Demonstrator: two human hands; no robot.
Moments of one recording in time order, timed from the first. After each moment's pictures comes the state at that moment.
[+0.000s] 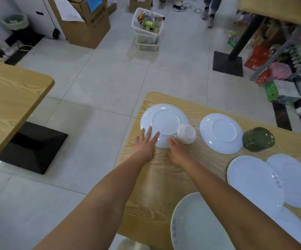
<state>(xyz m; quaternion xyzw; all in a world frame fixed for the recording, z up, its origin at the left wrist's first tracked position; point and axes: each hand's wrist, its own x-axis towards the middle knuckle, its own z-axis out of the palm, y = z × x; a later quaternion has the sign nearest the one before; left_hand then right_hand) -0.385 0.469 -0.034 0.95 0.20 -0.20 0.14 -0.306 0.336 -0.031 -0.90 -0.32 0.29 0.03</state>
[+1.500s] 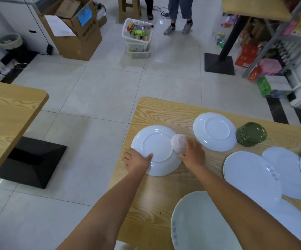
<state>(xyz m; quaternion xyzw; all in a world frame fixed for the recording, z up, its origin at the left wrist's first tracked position) -0.404 0.442 -0.039 0.76 0.53 -0.12 0.36 -0.290 0.279 -0.031 -0.96 -0.19 0.18 0.08</state>
